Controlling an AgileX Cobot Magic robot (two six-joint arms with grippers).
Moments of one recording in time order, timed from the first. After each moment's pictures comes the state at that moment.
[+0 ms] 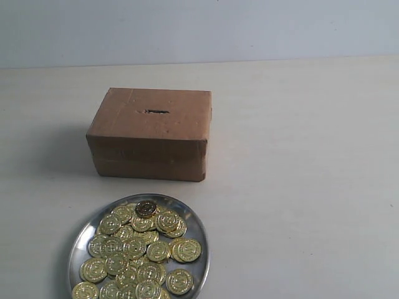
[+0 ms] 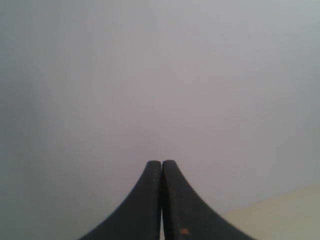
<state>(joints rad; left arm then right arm) 0.01 0.00 -0.06 -1.25 0.17 1.82 0.16 0.00 -0.43 -0.34 0.33 0.68</state>
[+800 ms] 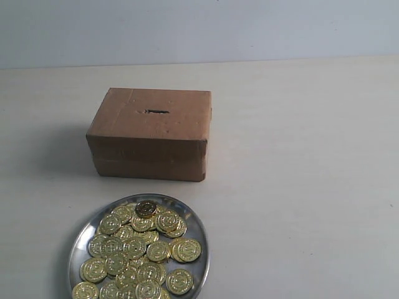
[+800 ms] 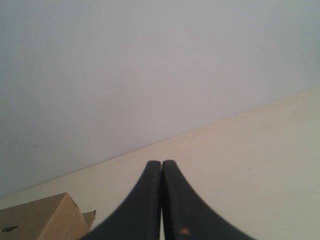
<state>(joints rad) 0.02 0.00 -0.06 -0.53 0.03 1.83 0.16 0.00 -0.20 -0.34 0.35 0.68</state>
